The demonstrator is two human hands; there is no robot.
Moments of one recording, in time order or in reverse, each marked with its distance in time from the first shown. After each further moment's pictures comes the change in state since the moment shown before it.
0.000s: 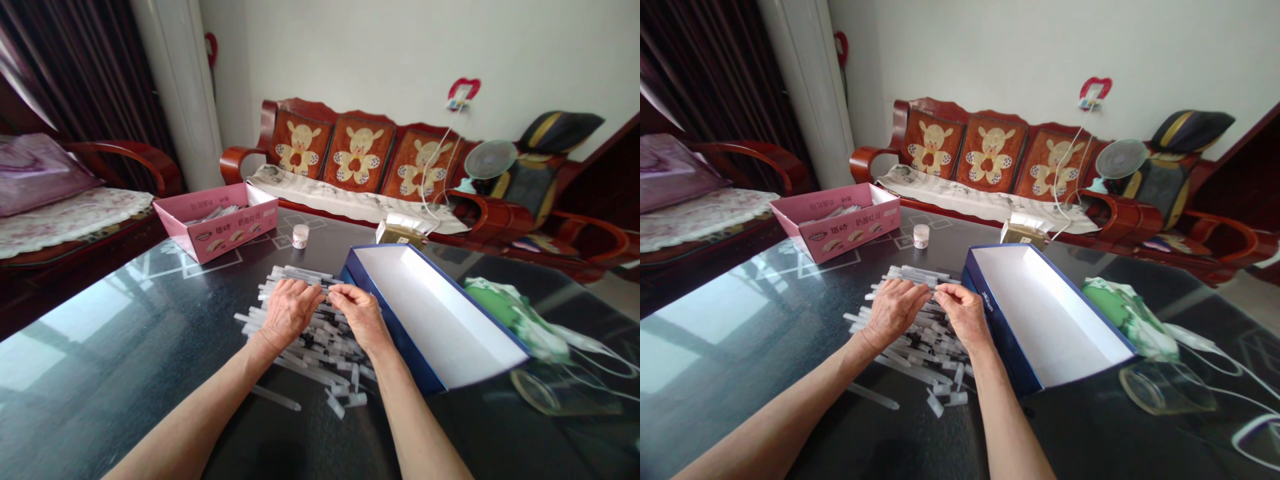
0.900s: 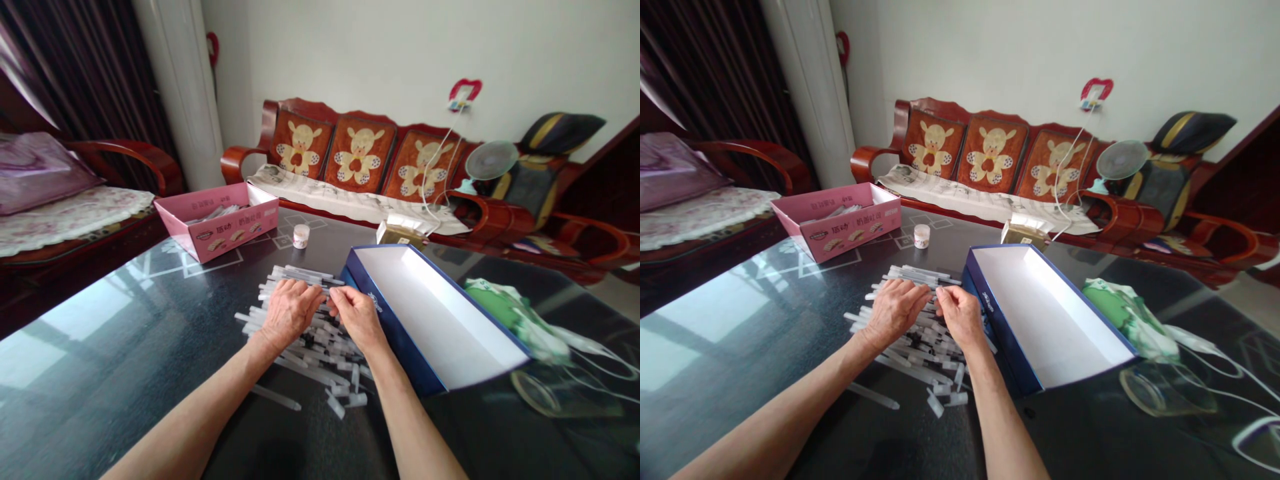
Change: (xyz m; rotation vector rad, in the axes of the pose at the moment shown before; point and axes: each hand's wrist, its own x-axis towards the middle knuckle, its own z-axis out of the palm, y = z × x) left_hand 0.000 0.000 0.000 0.002 -0.018 -0.012; right_hand -0.001 0.002 0.003 -0.250 -0.023 0.008
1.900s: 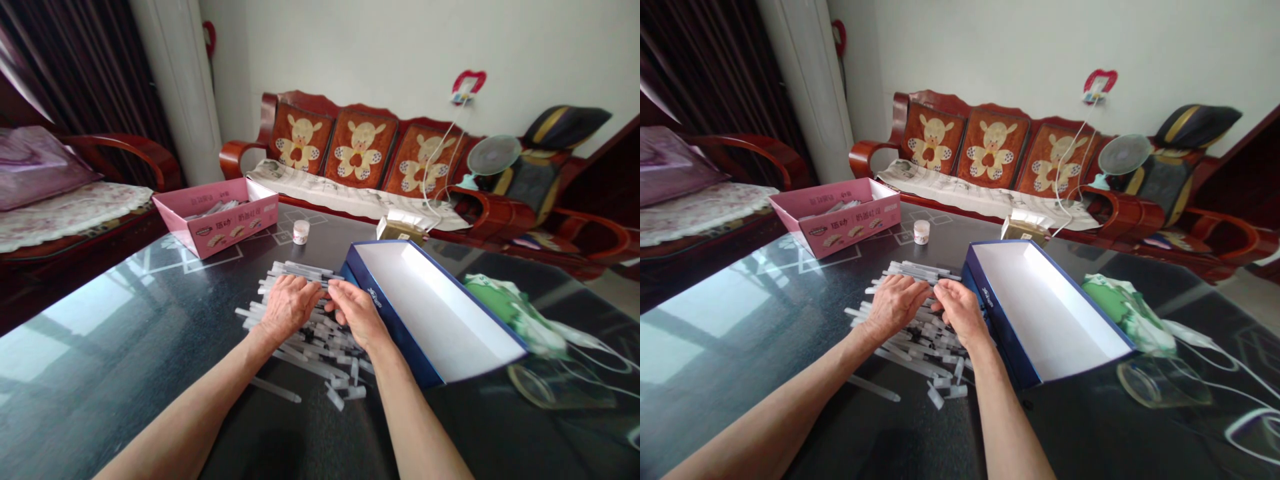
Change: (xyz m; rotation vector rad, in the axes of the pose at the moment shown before) left_hand 0.000 -0.002 0.000 0.000 -0.039 0.009; right_hand 0.000 0.003 0.003 0.290 -0.076 0.132
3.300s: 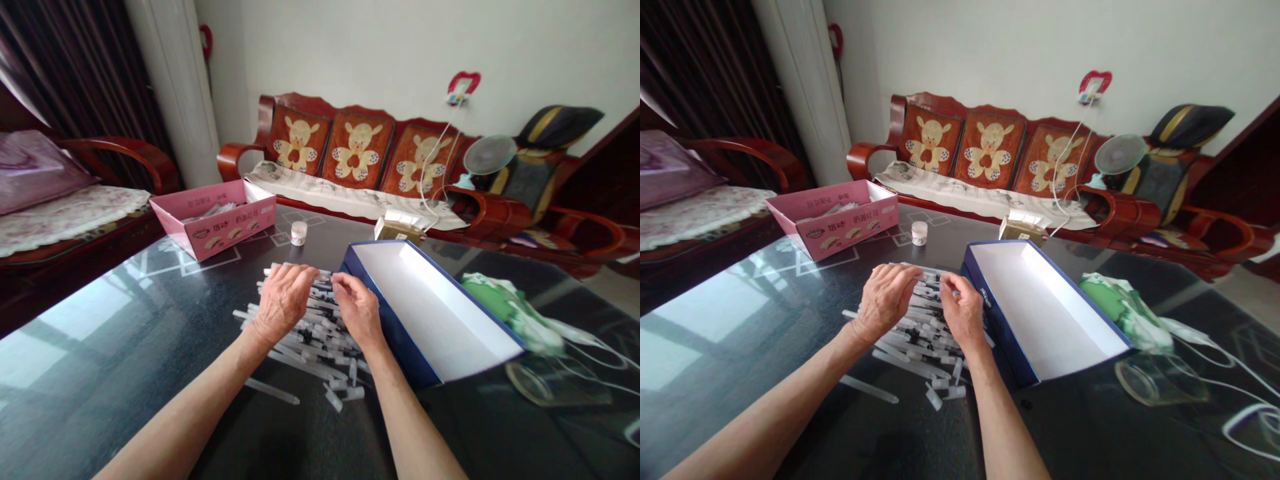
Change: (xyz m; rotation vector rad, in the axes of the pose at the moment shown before) left_hand 0.012 -0.001 -0.024 -0.087 0.158 0.019; right_hand -0.001 -0.003 -0.007 -0.413 0.196 -0.457
